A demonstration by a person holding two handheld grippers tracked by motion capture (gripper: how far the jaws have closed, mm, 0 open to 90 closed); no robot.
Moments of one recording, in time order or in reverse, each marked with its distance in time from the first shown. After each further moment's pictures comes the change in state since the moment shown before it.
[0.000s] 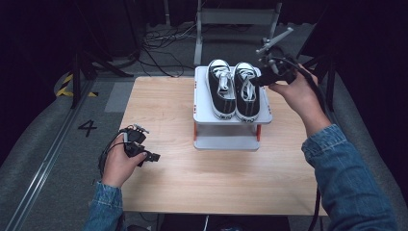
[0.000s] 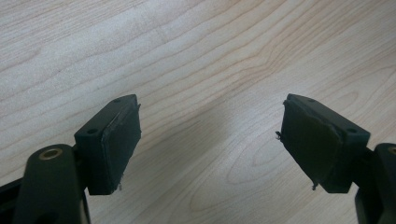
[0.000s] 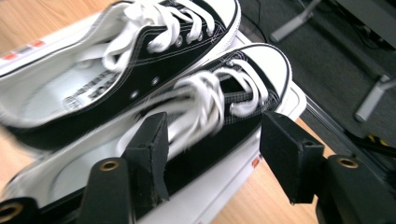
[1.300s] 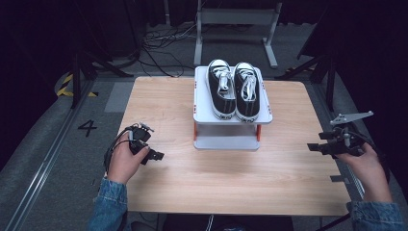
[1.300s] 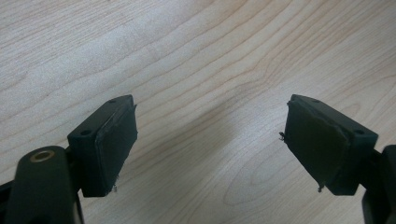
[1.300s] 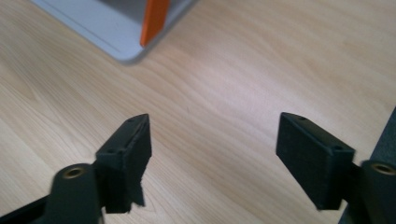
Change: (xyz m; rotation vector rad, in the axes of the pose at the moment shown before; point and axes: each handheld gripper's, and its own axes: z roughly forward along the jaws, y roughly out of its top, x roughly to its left) left arm -0.005 0.010 0.009 0.017 -0.001 0.033; right arm -0.021 -0.270 -0.013 0.083 0.082 0.293
